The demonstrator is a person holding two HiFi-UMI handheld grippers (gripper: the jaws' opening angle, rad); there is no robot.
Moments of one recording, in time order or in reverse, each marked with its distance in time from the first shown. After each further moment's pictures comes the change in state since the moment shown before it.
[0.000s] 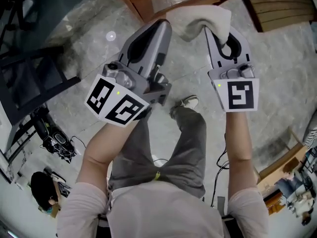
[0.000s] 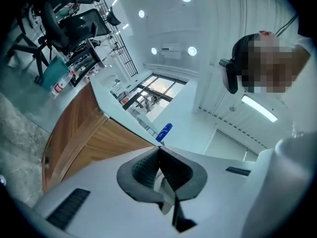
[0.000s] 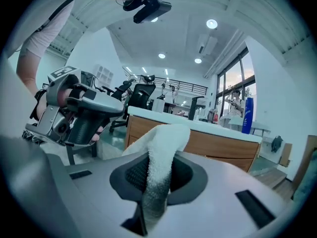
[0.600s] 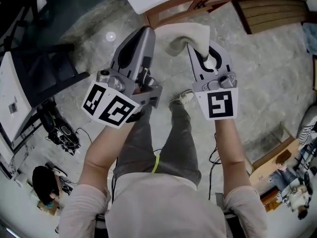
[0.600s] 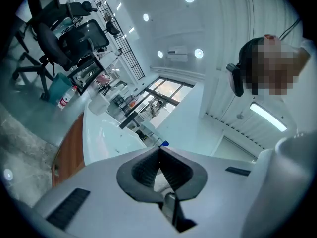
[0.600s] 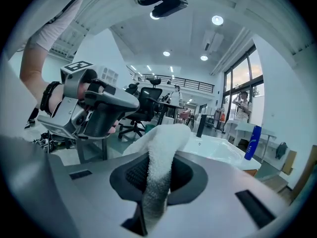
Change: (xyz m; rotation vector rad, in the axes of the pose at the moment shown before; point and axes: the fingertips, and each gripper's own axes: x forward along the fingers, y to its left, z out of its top) left arm -0.041 -0.091 0.165 -0.041 -0.031 0.091; right arm -0.041 0.044 0.176 -0.062 0.054 0.085
